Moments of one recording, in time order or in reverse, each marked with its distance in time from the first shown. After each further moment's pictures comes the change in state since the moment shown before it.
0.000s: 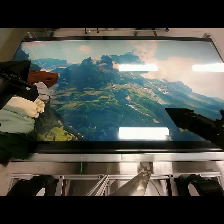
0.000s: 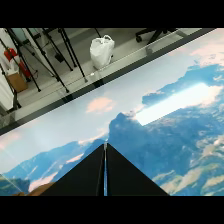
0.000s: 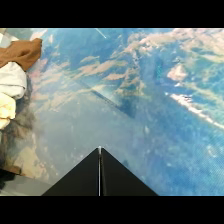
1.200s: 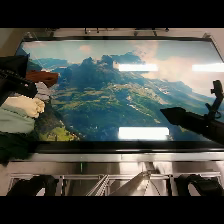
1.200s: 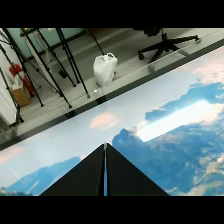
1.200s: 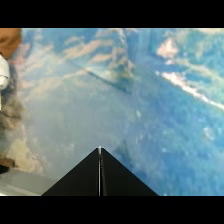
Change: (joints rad) left arm 0.000 0.000 -0.002 -0.010 -0.066 -0.013; right arm 0.000 -0.150 -0.003 0.008 -0.010 0.000
